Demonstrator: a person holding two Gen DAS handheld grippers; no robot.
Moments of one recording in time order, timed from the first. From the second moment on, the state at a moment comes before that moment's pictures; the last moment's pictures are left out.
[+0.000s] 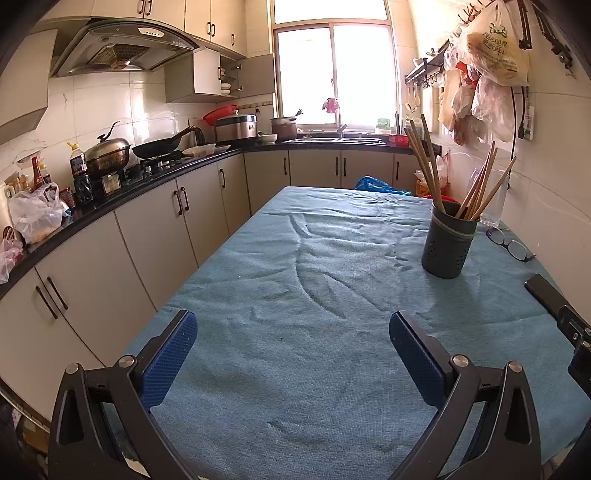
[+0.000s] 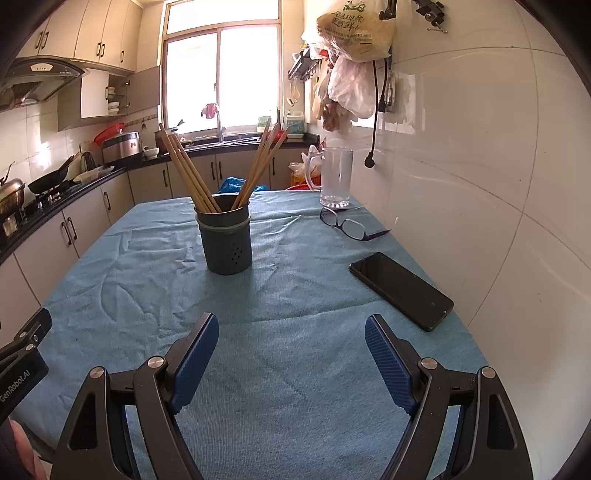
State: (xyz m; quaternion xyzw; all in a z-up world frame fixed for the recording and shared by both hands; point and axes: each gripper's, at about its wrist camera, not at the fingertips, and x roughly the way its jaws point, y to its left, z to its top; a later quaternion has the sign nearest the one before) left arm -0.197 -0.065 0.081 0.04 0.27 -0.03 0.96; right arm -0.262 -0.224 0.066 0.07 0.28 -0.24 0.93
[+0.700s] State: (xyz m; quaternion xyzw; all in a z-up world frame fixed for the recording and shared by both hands) left arm -0.197 -0.063 0.082 0.03 0.27 -0.03 0.96; right arm -0.260 -0.222 0.064 0.07 0.28 -0.24 0.93
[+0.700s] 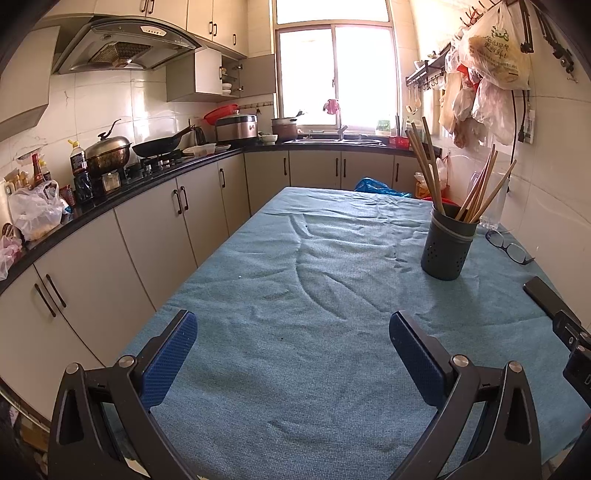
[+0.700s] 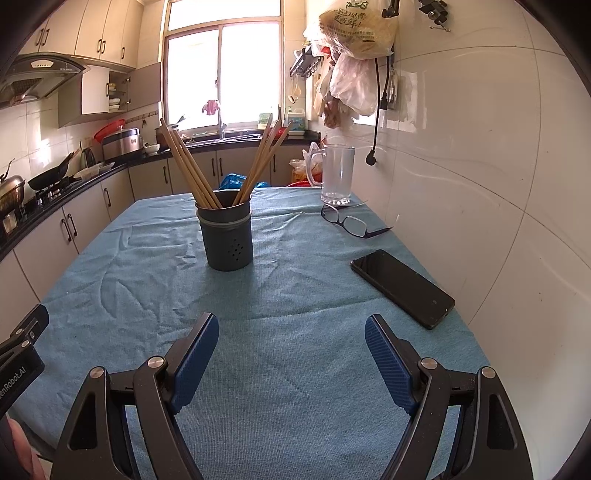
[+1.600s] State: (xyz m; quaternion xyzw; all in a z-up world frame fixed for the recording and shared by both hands) left arm -0.197 -0.062 0.081 0.03 0.27 -0.03 0.96; right arm -0.258 -0.223 0.062 0.06 0.29 -0.24 0.93
